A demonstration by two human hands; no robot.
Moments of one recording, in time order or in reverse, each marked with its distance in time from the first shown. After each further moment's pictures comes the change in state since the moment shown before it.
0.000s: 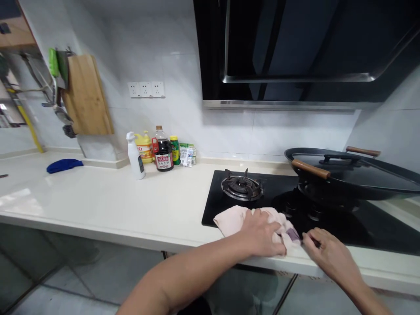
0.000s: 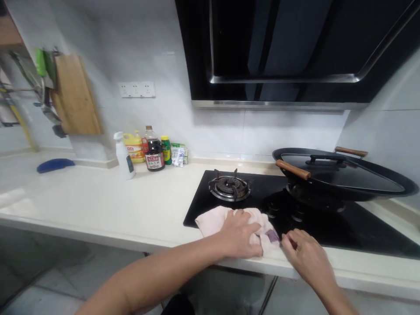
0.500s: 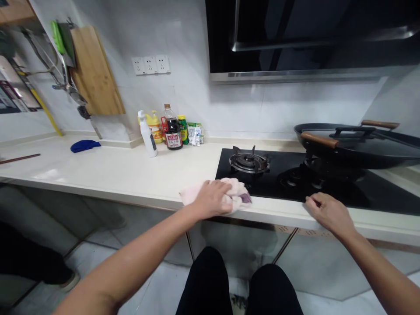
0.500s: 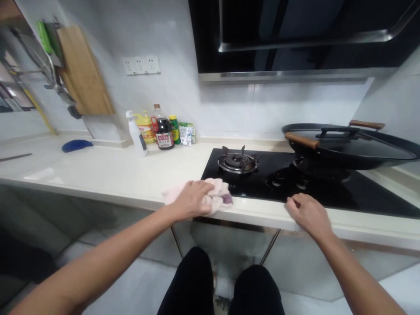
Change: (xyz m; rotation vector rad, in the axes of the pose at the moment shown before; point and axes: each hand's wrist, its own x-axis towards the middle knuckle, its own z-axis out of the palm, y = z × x) left_hand -0.140 -0.086 -0.031 0.112 0.153 -0.227; right_hand 0.001 0.000 -0.008 -0.011 -0.034 0.086
